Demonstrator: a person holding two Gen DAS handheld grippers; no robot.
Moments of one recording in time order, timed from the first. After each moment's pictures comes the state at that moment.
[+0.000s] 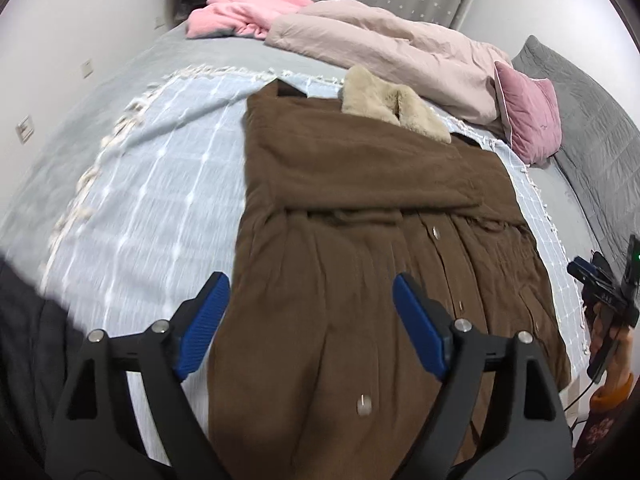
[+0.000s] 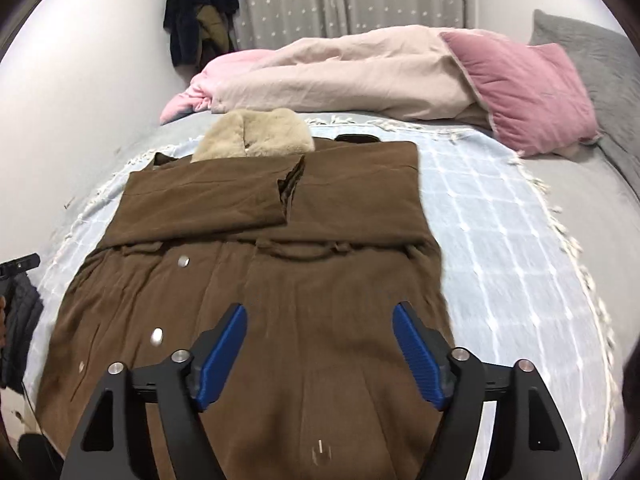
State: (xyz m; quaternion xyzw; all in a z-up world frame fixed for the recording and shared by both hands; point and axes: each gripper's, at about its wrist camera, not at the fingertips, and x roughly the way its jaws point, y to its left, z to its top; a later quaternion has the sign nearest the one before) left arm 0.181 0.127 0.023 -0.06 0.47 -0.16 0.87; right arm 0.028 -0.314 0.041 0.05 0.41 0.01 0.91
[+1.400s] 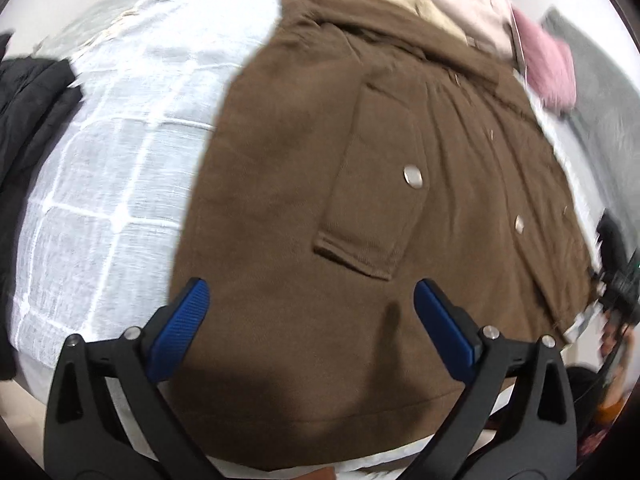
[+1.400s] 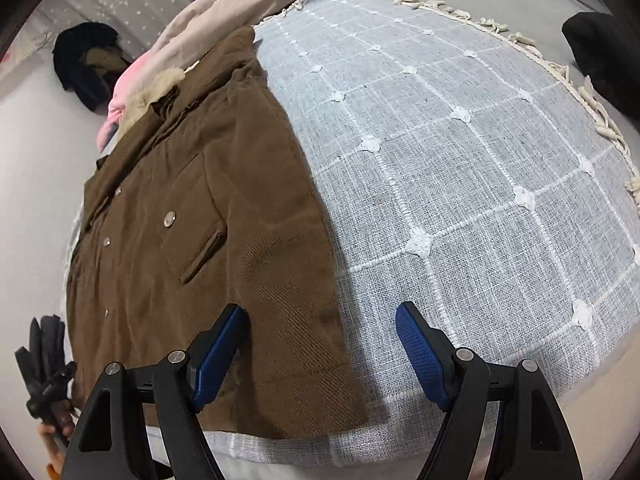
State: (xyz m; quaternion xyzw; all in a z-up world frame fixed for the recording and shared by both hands) left arm 0.053 0.161 -0.080 -0.08 0.54 -0.13 0.83; right arm -0.145 -0.428 -0.069 0.28 0.50 -0.06 0.82
